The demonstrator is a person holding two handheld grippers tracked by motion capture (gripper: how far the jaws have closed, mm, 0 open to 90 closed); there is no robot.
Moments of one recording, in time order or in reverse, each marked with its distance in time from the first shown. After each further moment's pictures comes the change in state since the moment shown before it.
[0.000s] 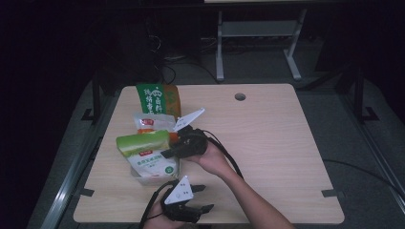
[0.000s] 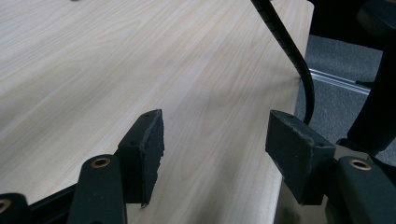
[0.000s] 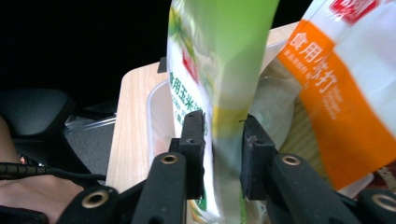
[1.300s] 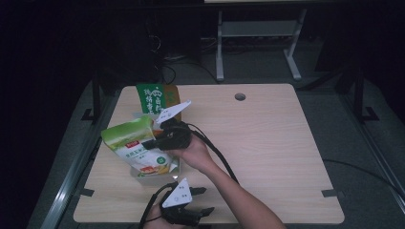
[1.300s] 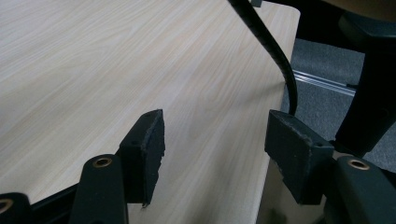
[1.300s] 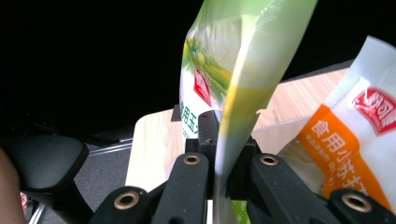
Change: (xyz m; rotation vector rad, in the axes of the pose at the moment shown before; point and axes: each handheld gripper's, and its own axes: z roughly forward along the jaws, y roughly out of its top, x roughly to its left) left arm -0.007 0.001 -0.005 -0.020 -0.023 0.012; right arm 0.015 0.042 0.016 -0.109 0.039 -0.033
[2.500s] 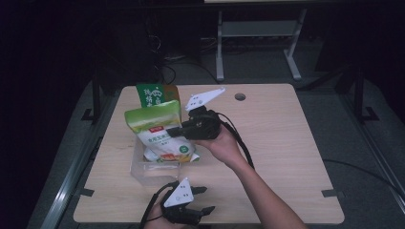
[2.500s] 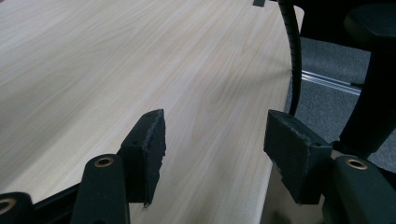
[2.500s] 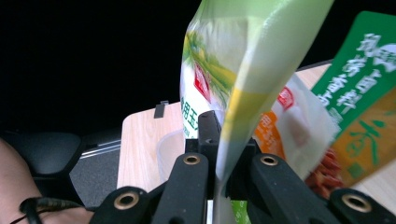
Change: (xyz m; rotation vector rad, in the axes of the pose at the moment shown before) left arm 0.000 0.003 0.001 0.003 0.013 -0.001; right arm 0.010 0.009 -0.084 -0.031 -0.115 -0.012
